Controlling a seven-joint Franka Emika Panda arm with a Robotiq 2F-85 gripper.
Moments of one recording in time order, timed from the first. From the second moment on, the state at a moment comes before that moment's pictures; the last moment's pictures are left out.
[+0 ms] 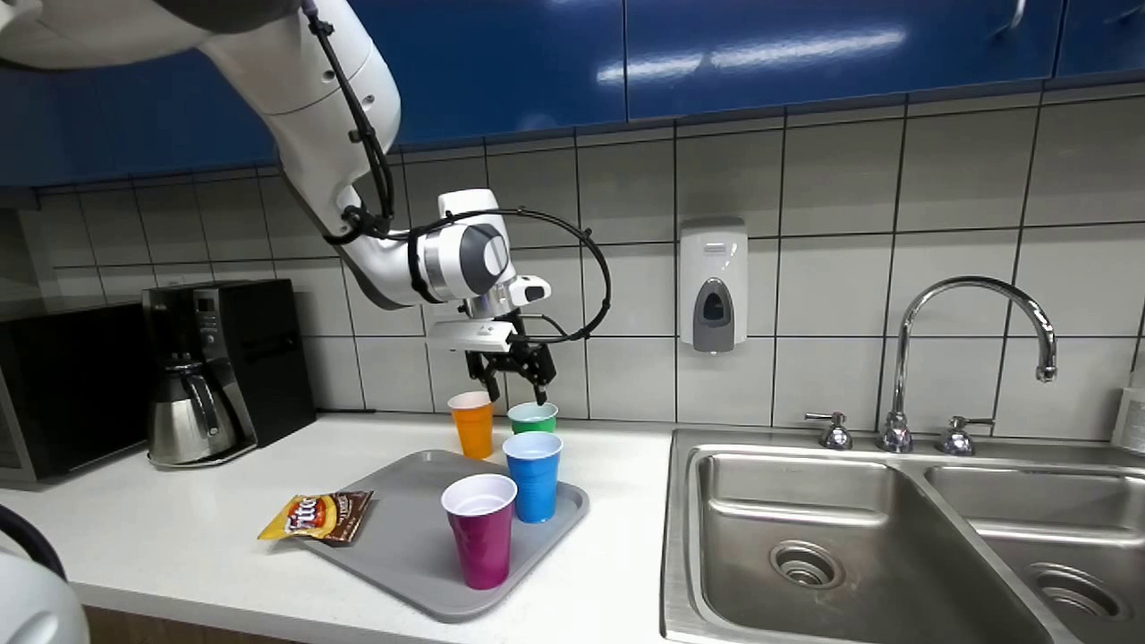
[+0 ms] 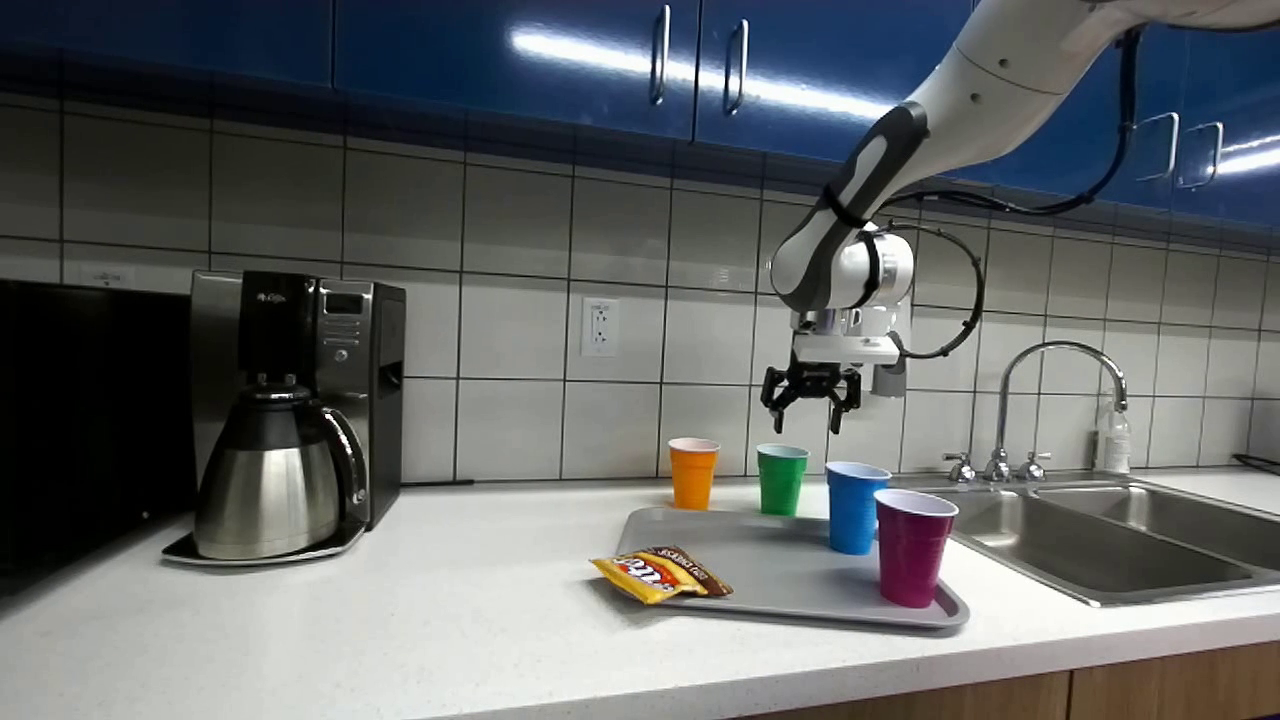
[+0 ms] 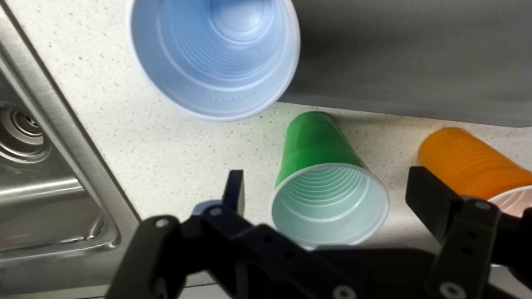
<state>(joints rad) 0.06 0.33 -0.10 -1.96 -0.08 2.52 0.18</state>
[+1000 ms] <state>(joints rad) 0.06 0.34 -0.09 -1.96 -0.08 2.52 0.18</state>
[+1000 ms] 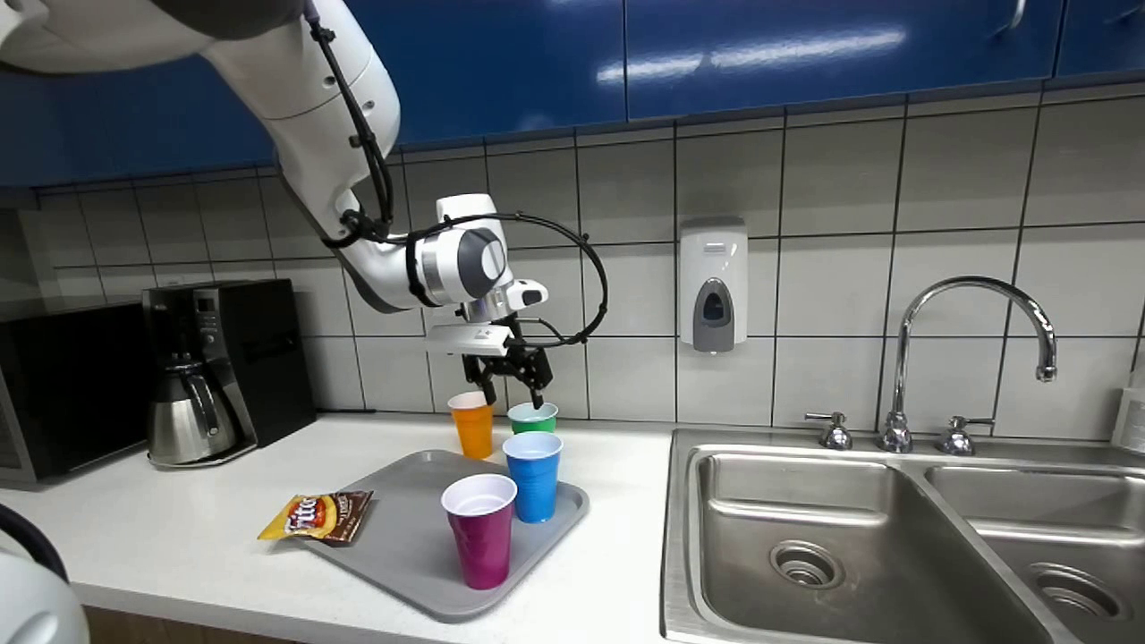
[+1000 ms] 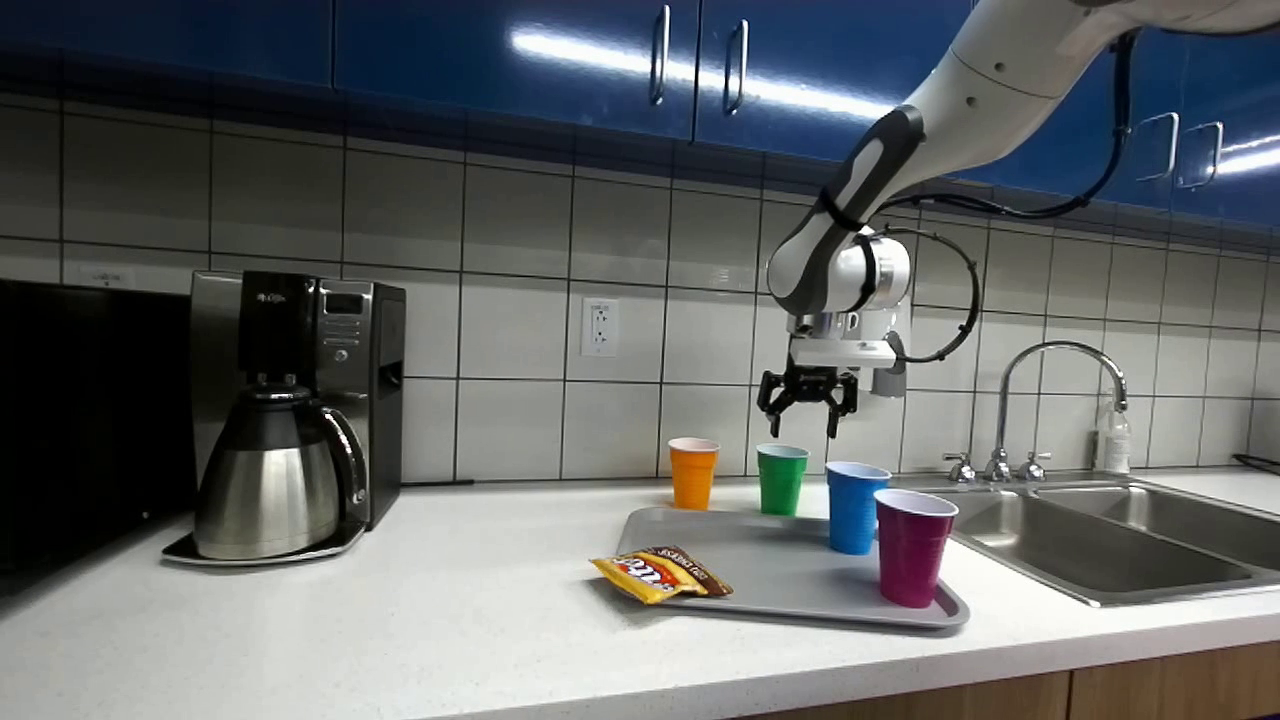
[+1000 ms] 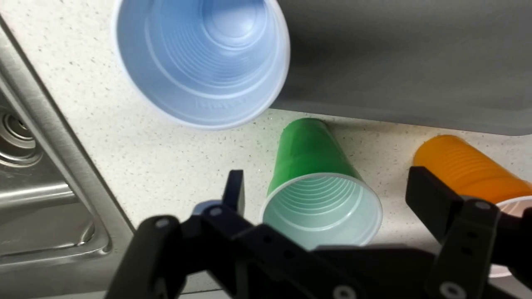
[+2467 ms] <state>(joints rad) 0.08 0.47 -0.08 -1.81 -0.06 2.53 0.22</state>
